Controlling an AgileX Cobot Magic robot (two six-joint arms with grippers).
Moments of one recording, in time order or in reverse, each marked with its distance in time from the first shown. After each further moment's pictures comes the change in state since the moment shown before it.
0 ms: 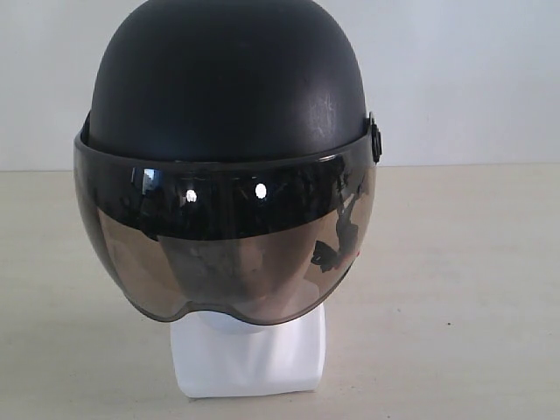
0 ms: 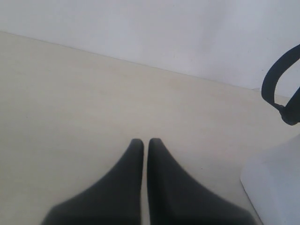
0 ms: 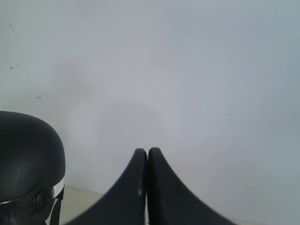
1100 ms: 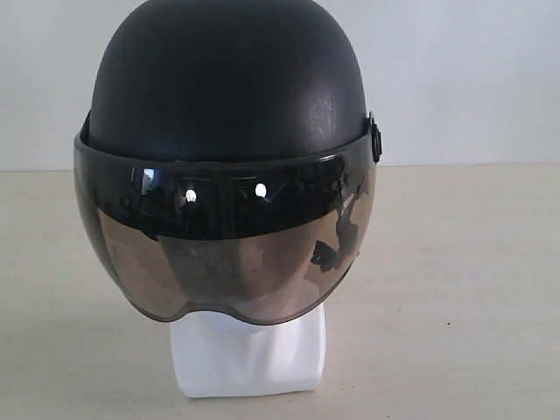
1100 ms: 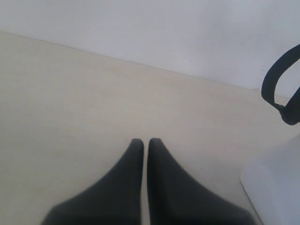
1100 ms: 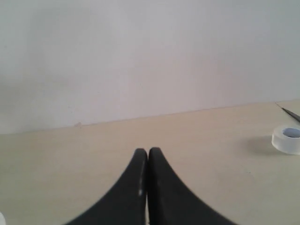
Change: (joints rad) left arm 0.000 0.000 0.000 0.000 0.000 0.000; right arm -0.004 -0.062 0.753 0.133 -0.534 -0.007
